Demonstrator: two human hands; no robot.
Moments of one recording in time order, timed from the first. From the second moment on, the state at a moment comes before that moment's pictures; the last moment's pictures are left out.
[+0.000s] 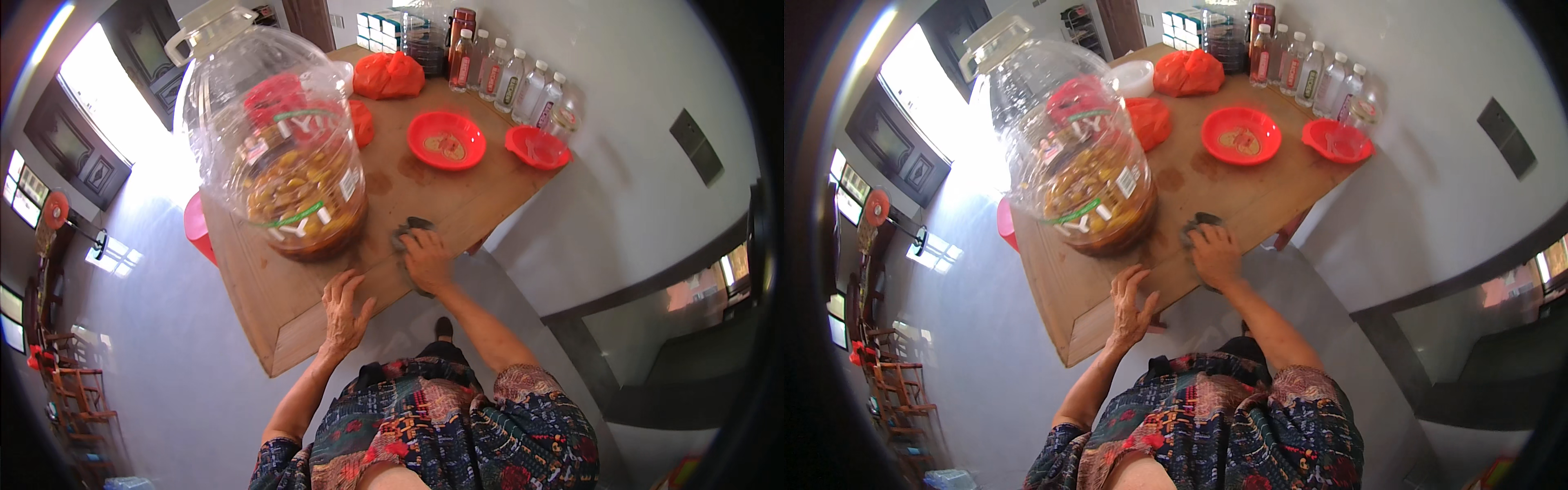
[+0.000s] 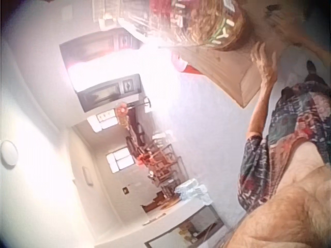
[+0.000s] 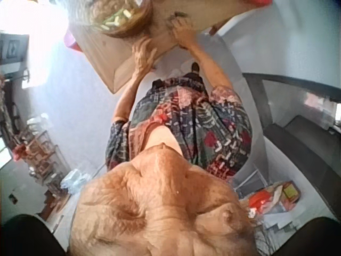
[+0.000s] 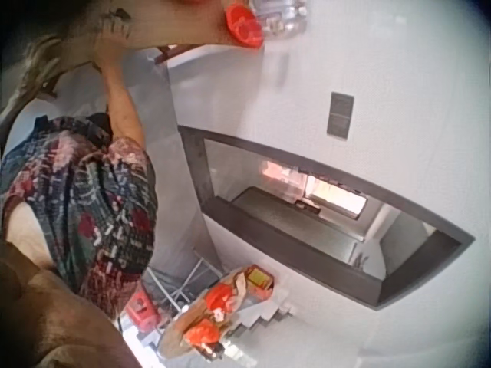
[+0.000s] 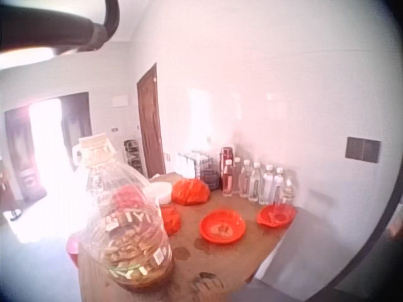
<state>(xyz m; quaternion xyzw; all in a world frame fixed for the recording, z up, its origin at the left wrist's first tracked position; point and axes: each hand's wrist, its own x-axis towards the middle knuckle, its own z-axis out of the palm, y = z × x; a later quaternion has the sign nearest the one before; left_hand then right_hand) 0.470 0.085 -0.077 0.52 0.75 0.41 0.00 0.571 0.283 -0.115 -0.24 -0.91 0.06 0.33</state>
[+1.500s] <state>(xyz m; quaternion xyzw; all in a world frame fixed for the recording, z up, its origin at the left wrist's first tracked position) 0.370 0.462 -0.047 0.21 0.80 0.56 -0.05 0.613 0.569 -0.090 -0.30 -0.92 0.00 0.25</state>
